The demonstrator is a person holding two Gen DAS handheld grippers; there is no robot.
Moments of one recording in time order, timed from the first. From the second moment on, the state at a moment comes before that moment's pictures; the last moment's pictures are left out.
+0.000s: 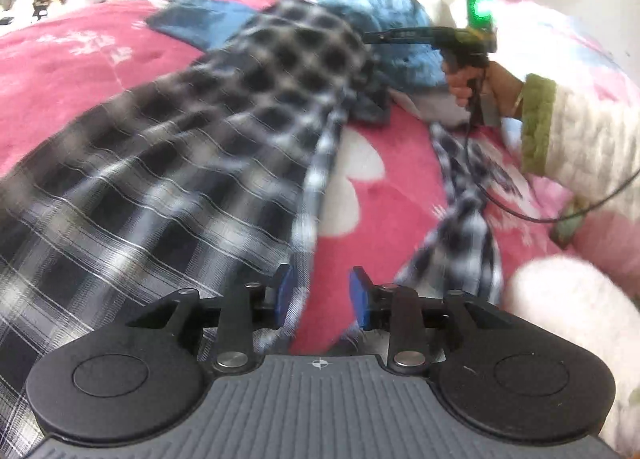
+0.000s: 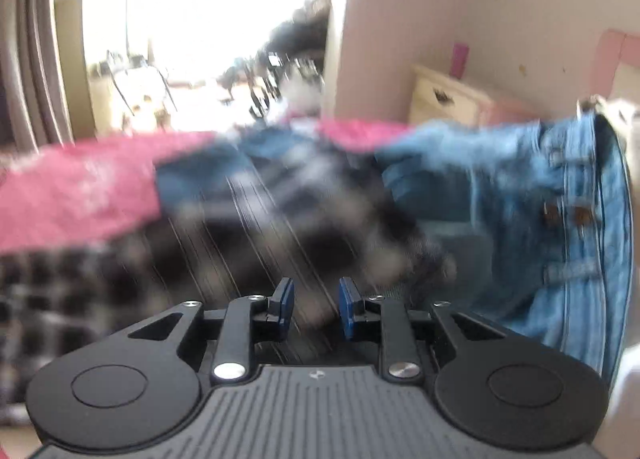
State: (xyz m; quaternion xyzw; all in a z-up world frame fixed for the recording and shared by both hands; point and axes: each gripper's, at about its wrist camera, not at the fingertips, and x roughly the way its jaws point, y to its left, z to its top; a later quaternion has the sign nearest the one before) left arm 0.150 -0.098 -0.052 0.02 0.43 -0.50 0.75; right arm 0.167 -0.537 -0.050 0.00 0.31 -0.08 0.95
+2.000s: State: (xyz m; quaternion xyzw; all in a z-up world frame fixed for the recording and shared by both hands) left arm -0.022 -0.079 -0.022 0.12 0.46 -0.36 0.80; right arm -0.115 -0.545 -0.087 0.46 0.40 -0.13 0.78
